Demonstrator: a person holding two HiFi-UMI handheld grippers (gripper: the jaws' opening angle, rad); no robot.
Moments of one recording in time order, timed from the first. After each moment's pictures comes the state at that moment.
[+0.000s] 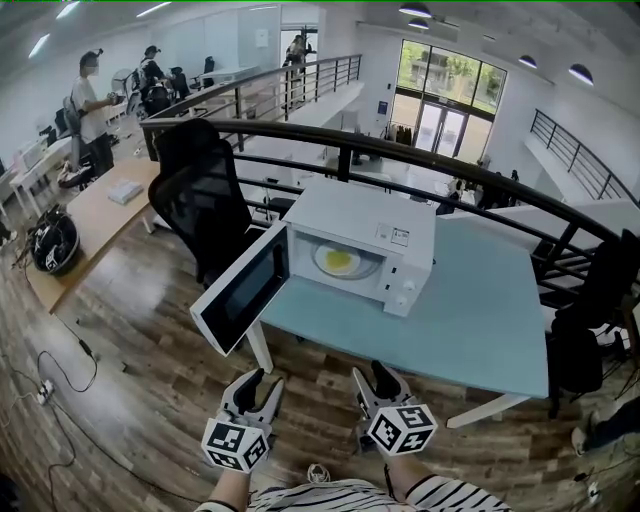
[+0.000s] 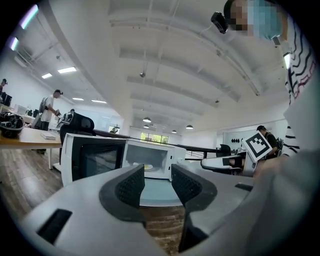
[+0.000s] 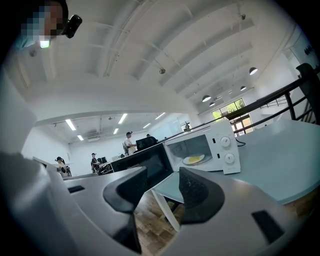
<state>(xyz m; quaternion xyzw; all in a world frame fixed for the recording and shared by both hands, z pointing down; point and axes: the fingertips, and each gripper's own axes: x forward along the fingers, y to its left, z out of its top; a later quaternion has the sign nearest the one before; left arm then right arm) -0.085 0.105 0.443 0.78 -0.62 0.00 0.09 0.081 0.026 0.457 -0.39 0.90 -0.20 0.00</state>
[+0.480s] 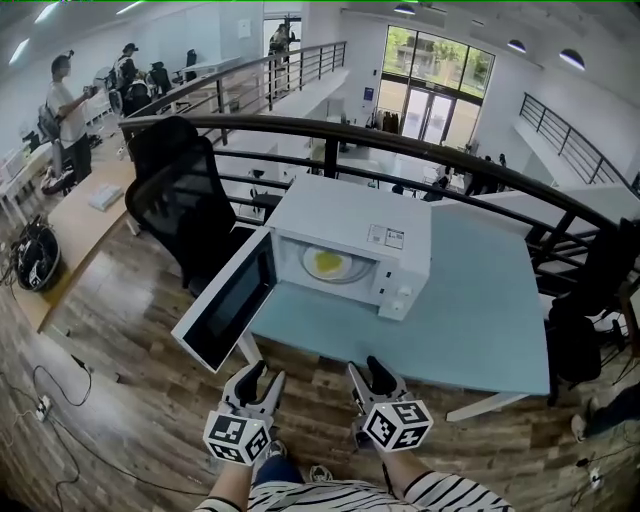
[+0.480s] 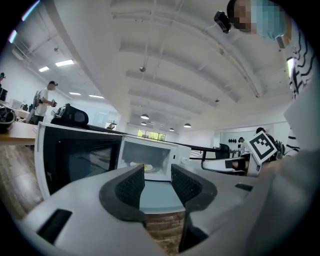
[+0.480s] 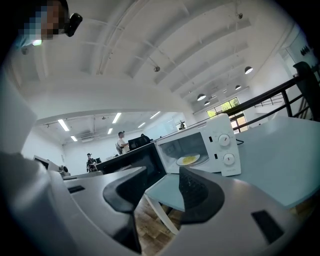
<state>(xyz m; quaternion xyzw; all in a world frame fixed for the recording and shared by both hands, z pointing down) -0.090 0.029 0.452 0.79 -0.61 0.00 0.10 0.071 -0.030 0.468 -0.41 0.89 -0.21 0.00</state>
